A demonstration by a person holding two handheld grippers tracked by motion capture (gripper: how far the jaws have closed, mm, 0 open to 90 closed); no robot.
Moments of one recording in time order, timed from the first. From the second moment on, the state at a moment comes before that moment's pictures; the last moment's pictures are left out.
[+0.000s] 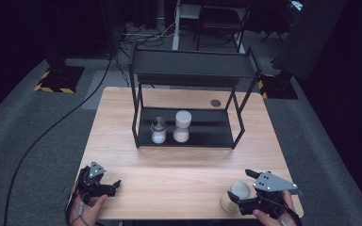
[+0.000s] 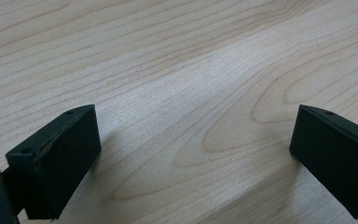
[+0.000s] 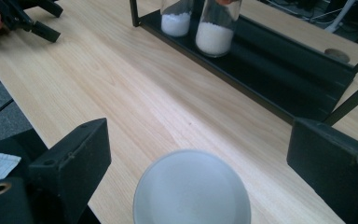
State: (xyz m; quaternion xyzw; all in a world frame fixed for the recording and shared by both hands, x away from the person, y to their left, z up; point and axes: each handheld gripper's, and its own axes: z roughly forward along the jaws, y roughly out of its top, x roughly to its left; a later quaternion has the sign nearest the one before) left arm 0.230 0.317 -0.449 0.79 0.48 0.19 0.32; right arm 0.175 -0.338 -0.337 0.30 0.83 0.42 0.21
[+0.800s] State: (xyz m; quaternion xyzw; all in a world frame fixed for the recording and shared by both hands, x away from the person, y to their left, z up) left arm 0.230 0.317 -0.449 0.79 0.48 0.19 0.32; right arm 0.185 -0.340 -0.369 0.33 0.85 0.39 0.17
